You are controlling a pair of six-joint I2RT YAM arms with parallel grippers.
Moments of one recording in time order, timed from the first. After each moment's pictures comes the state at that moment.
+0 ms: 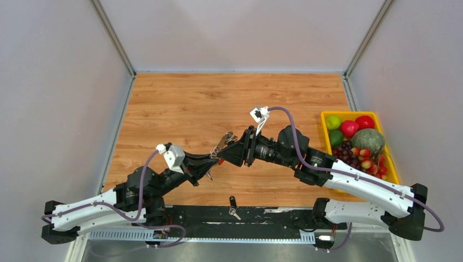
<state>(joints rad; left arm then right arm) -1.29 0.39 0.50 0.07 -0.29 -0.12 1.12 1.01 0.99 -0.03 -0.14 0.77</state>
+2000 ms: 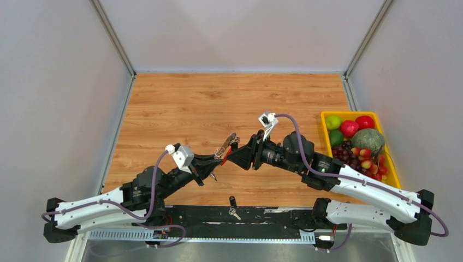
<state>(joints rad) -1.29 0.45 0.47 0.12 -0.32 -0.11 1.12 0.93 0.90 -0.07 -0.04 0.74</state>
